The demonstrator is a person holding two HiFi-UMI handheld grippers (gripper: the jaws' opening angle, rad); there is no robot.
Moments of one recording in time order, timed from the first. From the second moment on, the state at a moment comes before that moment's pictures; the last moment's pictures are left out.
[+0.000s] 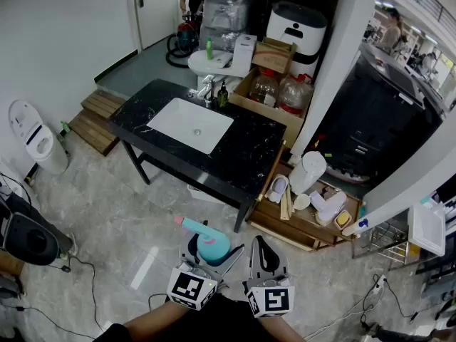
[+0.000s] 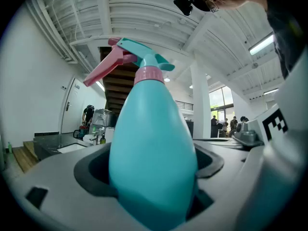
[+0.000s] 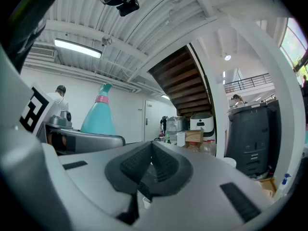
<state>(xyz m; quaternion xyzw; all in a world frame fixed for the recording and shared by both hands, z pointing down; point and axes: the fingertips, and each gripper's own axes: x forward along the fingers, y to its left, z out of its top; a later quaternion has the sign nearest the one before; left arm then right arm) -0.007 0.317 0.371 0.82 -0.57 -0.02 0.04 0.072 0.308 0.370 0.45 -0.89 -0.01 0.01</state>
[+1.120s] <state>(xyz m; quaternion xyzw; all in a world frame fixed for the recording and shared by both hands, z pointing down) -0.036 0.286 0.391 0.80 -0.59 0.00 0.05 0.093 0.295 0.383 0.47 -0.88 0.00 0.01</state>
